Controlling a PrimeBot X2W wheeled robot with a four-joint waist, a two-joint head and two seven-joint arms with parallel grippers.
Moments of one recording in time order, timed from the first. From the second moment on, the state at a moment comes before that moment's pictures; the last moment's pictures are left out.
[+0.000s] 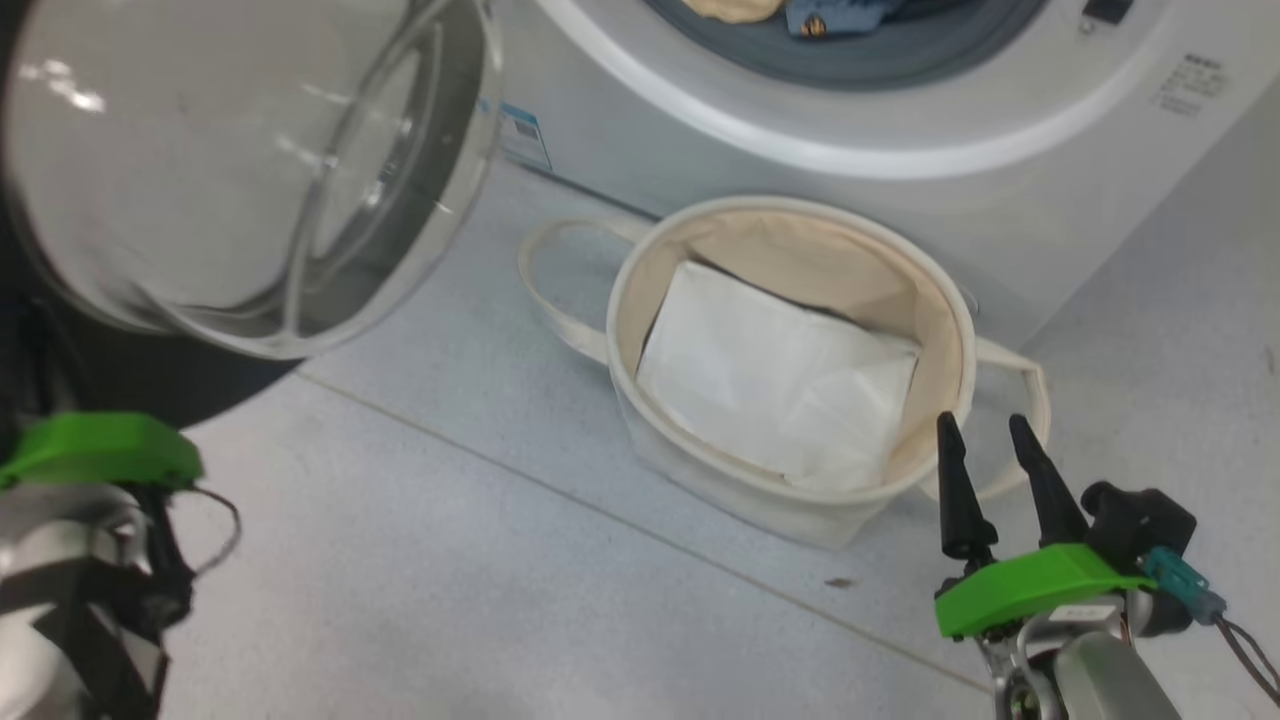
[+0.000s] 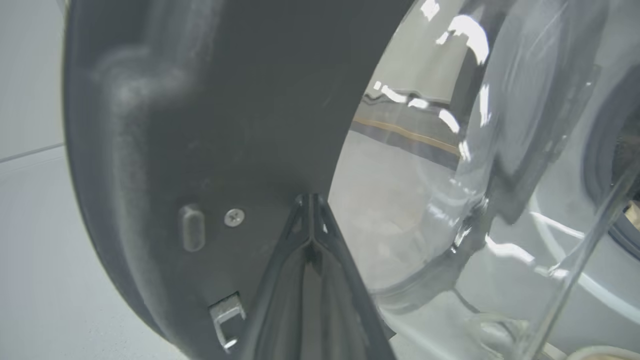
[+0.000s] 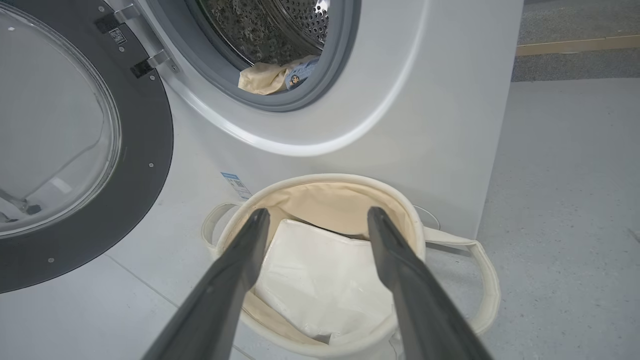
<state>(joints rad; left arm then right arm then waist) -0.49 0.34 -0.11 0.44 -0.54 0.39 -0.25 -0.18 -0.06 0.09 0.31 0.32 0.13 -0.25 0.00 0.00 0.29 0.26</state>
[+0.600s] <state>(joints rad) -0.50 0.25 0.06 0.41 -0.38 0.30 -0.26 -0.22 -0.06 0.07 0.29 0.32 0.13 -0.25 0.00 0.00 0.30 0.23</state>
